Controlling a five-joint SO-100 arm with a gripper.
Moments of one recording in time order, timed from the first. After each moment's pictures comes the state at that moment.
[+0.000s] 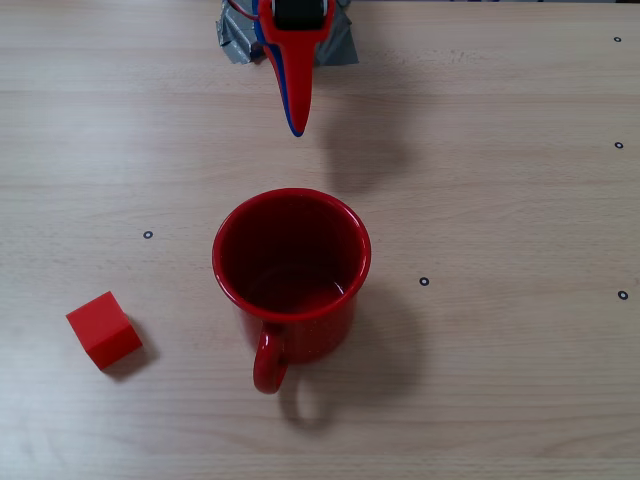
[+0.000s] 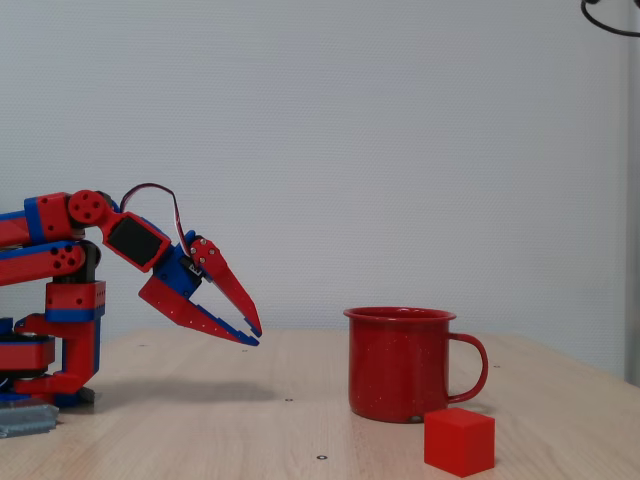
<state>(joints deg) -8.8 187.6 179.0 47.9 -3.5</state>
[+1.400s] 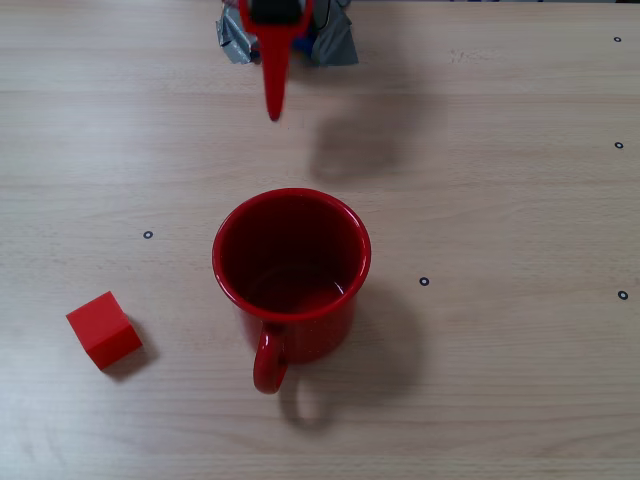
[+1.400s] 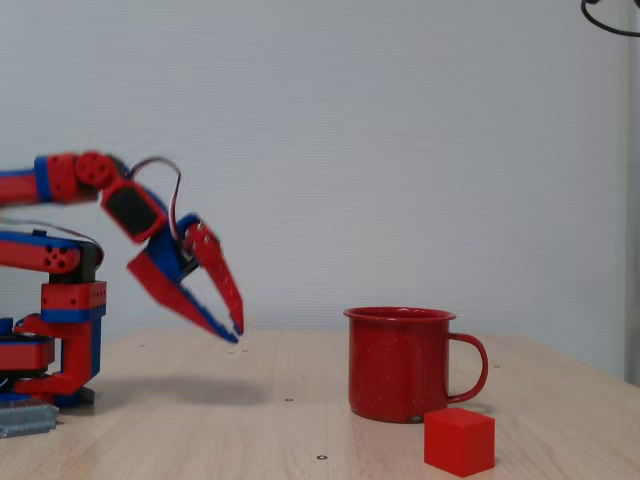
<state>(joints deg) -2.3 163.9 158.8 55.9 2.2</state>
